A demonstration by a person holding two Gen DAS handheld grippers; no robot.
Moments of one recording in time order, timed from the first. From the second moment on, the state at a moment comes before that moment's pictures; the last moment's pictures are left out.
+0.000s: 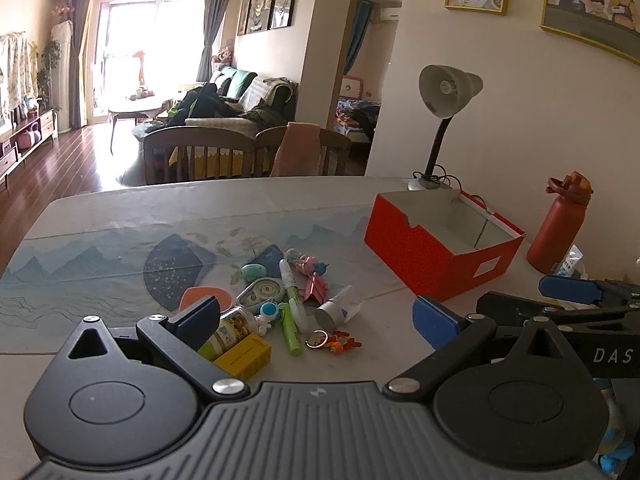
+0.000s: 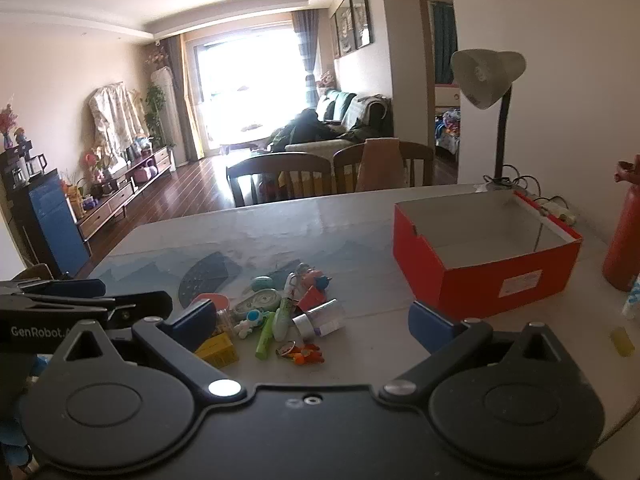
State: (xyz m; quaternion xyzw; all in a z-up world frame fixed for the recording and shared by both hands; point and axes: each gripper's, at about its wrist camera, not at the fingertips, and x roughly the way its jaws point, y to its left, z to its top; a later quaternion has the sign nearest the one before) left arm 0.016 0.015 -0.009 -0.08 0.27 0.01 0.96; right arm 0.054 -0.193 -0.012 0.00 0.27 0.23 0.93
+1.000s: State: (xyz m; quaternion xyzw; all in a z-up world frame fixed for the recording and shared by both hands) left arm 0.133 0.069 -0.101 -0.14 0.39 0.16 0.89; right arm 0.193 -0.146 -0.099 -0.11 0.35 0.34 0.87
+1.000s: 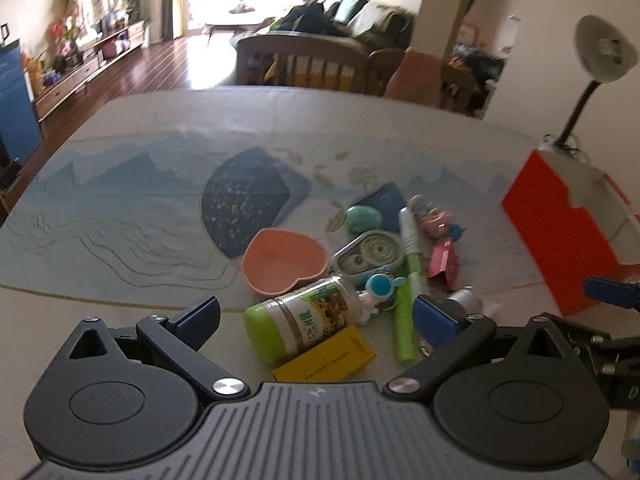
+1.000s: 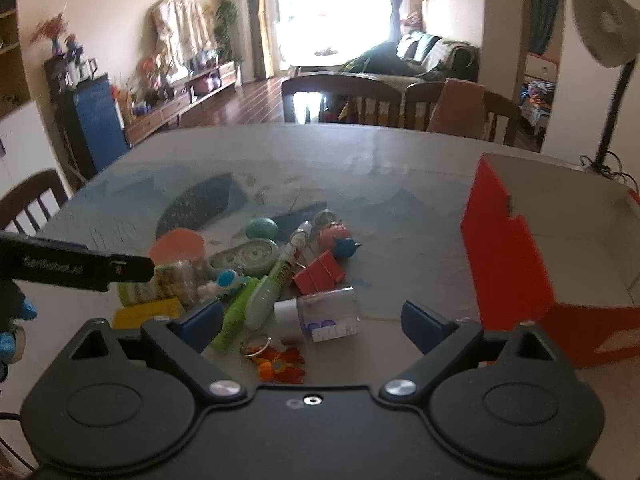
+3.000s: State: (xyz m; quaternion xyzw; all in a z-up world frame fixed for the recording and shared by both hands) left arm 0.117 0.056 -0.056 -0.16 0.39 0.15 0.90; right arm 0.162 -0.153 -0.046 -0.08 0.35 0.29 0.89
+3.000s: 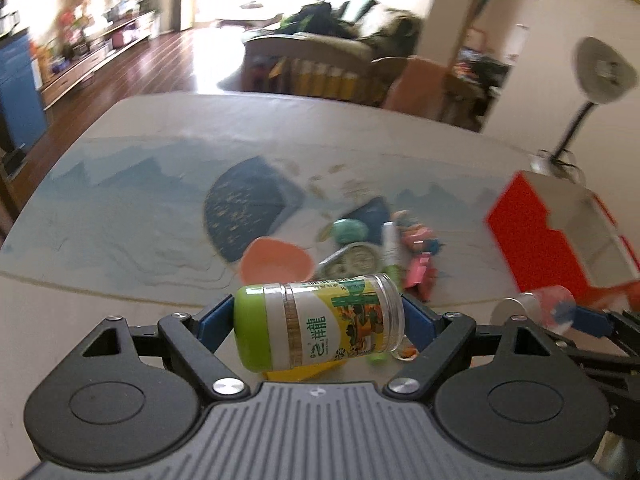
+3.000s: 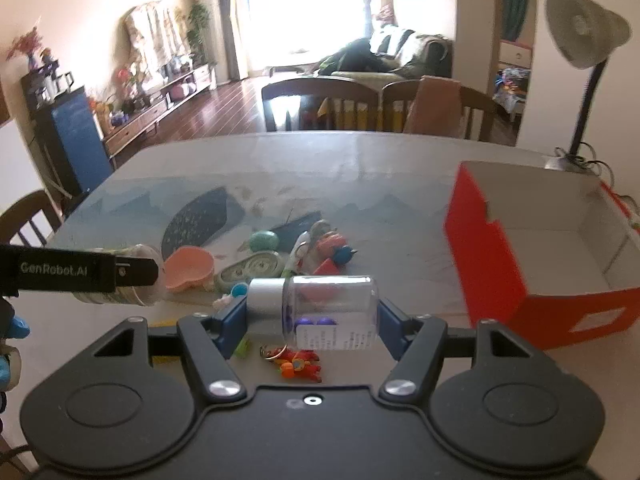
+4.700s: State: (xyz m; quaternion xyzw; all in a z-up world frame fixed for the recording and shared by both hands) left arm 0.432 -0.217 -0.087 -0.05 0.48 -0.02 0.87; right arm 0.386 -0.335 -0.089 -0.13 0.43 0.25 0.86
